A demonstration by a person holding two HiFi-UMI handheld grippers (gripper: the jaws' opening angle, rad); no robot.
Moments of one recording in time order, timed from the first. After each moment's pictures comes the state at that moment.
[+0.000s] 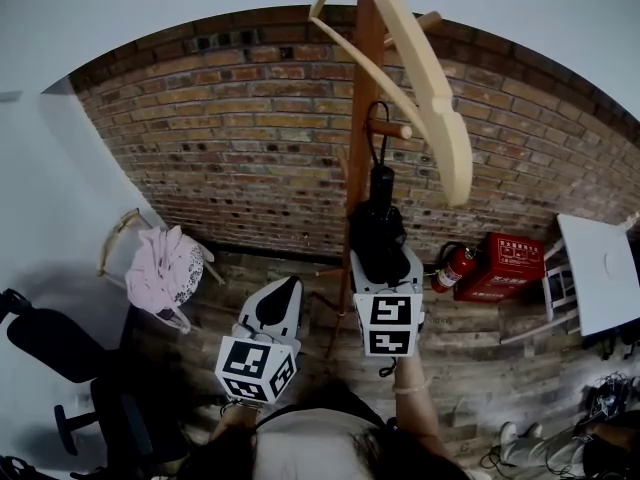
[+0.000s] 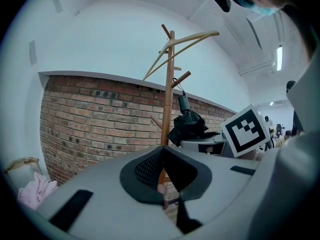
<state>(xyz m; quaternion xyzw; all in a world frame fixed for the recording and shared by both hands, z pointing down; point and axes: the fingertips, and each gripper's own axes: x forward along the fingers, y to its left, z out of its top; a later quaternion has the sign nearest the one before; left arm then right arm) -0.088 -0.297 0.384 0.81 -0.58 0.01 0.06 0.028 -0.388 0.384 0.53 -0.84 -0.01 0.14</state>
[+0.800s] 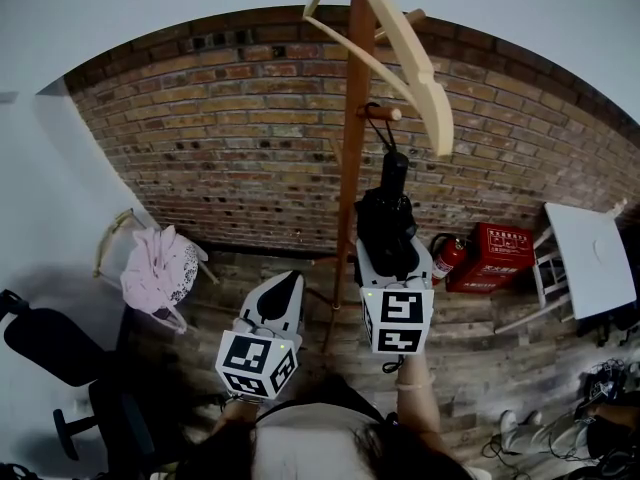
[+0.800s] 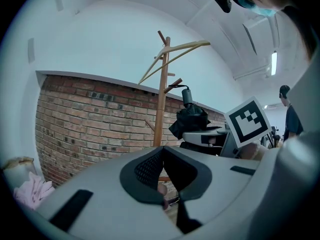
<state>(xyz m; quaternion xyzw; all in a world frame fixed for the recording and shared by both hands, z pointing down) -0.078 -0.266 0.374 0.83 -0.56 0.00 0.06 0.050 -0.350 0.351 0.56 -0.82 -0.03 0.11</state>
